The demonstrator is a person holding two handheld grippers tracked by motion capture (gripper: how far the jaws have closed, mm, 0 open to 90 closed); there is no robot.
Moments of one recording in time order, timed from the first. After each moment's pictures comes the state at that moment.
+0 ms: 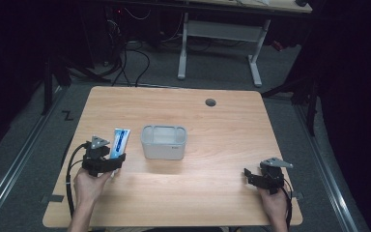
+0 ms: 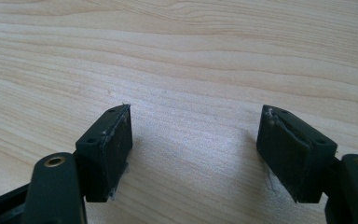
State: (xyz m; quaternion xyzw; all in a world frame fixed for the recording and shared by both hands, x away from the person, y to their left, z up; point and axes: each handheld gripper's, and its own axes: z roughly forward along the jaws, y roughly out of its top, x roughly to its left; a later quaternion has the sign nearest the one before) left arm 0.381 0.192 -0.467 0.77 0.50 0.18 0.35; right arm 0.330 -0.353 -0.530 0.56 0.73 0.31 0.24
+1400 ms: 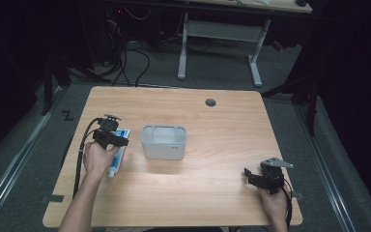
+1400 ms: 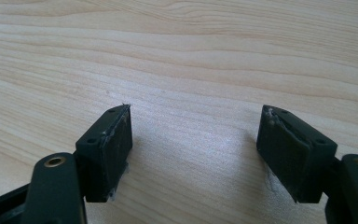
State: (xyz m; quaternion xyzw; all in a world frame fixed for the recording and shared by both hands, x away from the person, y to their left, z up) left arm 0.474 0.170 -0.467 0.79 0.56 0.17 0.19; right arm 0.330 -0.353 -0.530 0.56 0.73 0.31 0.24
